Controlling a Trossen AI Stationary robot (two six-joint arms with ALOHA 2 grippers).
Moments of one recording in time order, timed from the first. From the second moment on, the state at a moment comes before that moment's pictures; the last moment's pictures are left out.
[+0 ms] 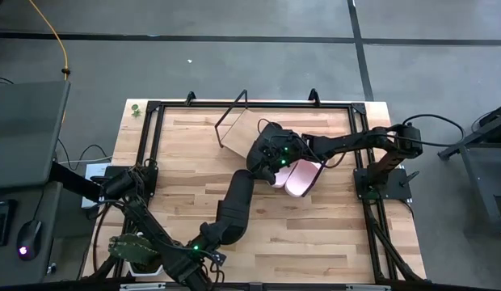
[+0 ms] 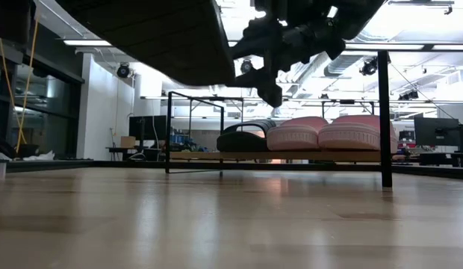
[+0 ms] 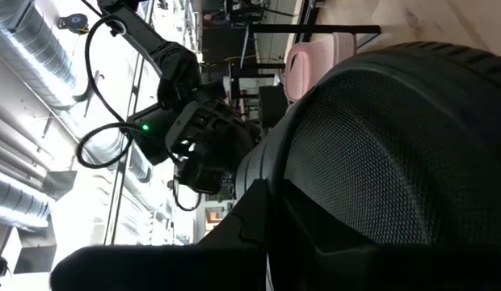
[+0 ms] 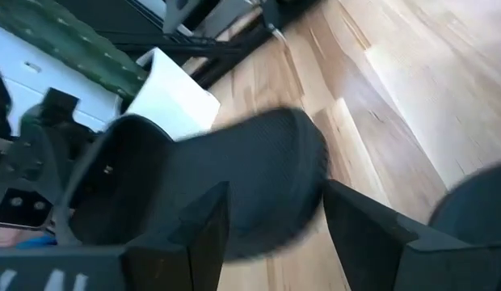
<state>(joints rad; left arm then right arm) -0.74 2.06 1.51 -1.10 -1.51 -0.07 -0.11 1.64 0.97 0.21 -0.41 0.60</state>
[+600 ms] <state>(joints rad) -0.74 2.06 1.51 -1.10 -1.52 -0.07 -0.09 1.64 0.97 0.22 -0.44 0.62</state>
